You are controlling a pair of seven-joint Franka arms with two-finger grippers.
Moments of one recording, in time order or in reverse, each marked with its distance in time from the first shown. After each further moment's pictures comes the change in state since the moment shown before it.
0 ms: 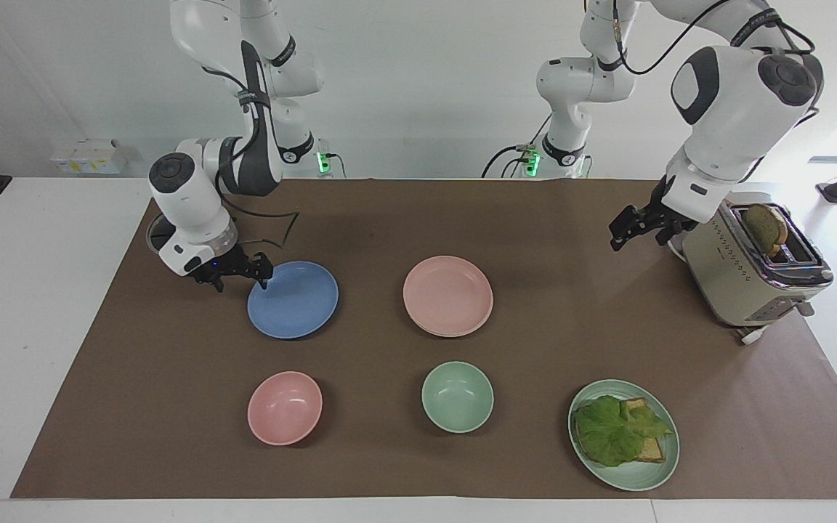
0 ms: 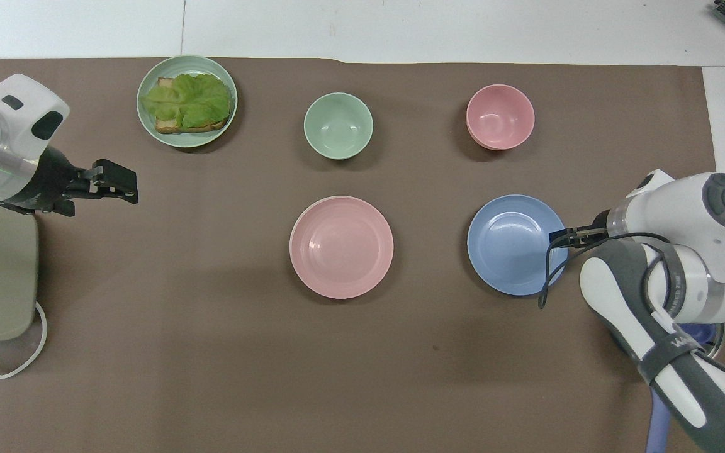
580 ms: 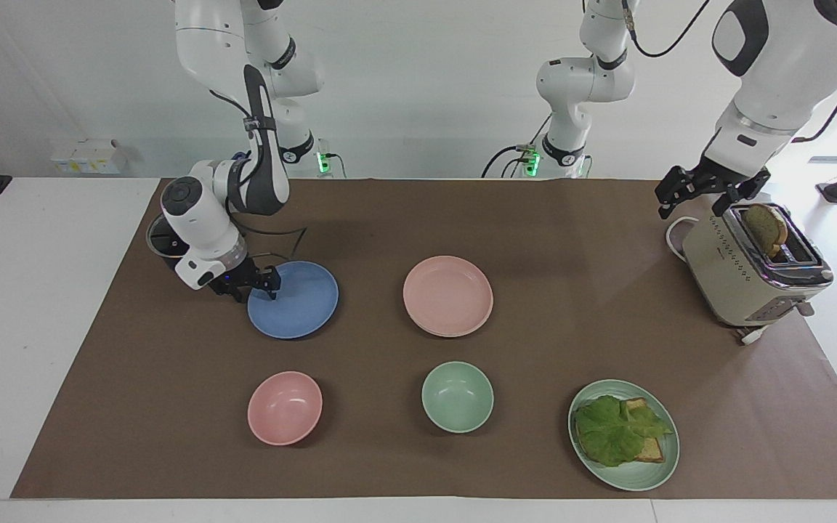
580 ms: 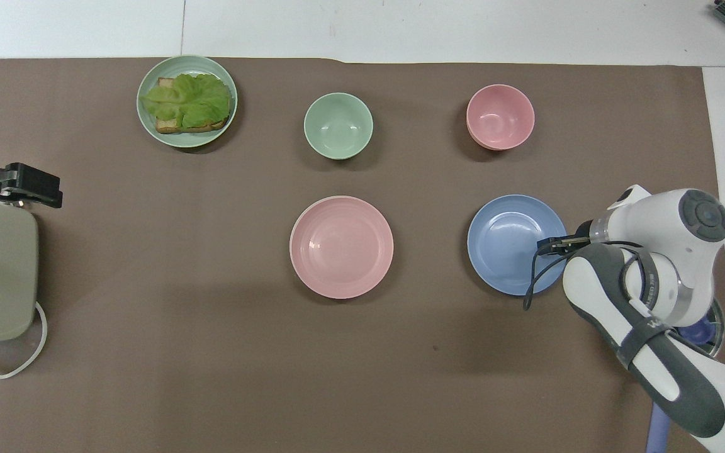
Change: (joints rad) left arm 0.022 -0.042 0.054 0.102 0.075 -0.115 0.178; right arm 0.000 0.063 0.000 -0.035 0.101 0.078 -0.064
